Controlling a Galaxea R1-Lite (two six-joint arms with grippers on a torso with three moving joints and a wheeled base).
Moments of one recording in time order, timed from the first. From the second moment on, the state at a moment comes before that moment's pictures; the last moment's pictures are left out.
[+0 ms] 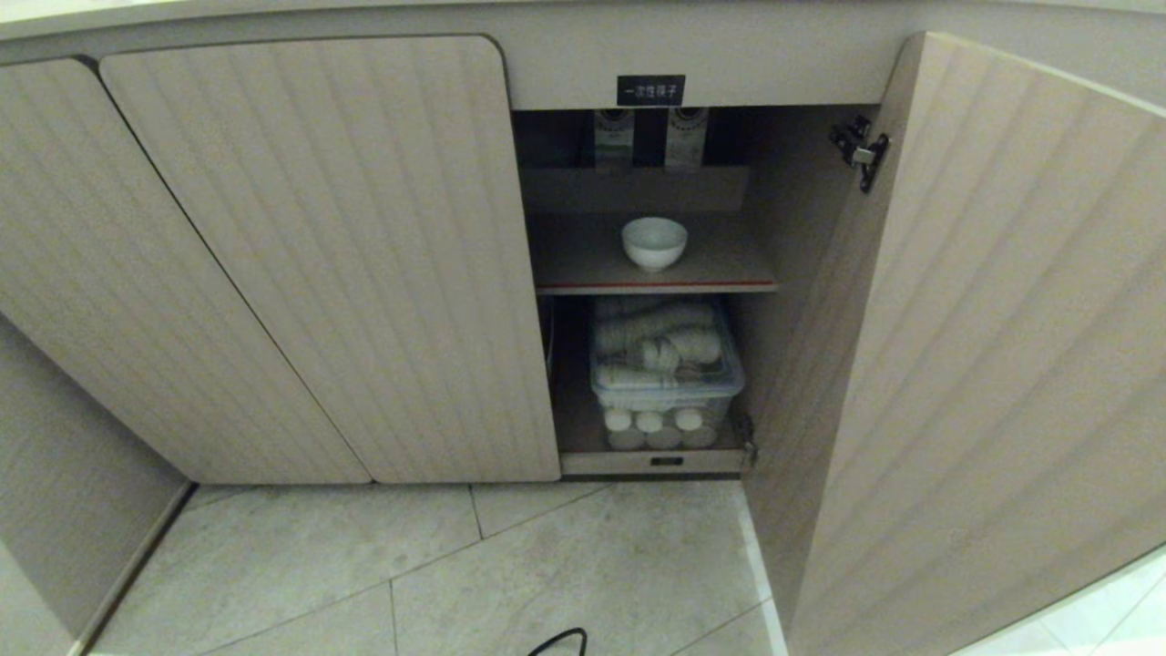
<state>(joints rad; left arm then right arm) 0.00 0.00 0.00 0.00 -0.01 -0.02 0.13 0.83 -0.52 -0.37 0.02 0.29</state>
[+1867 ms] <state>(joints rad) 0.00 0.00 0.00 0.00 -0.01 -0.02 0.42 0.96 -0.54 -0.53 0.02 0.29</state>
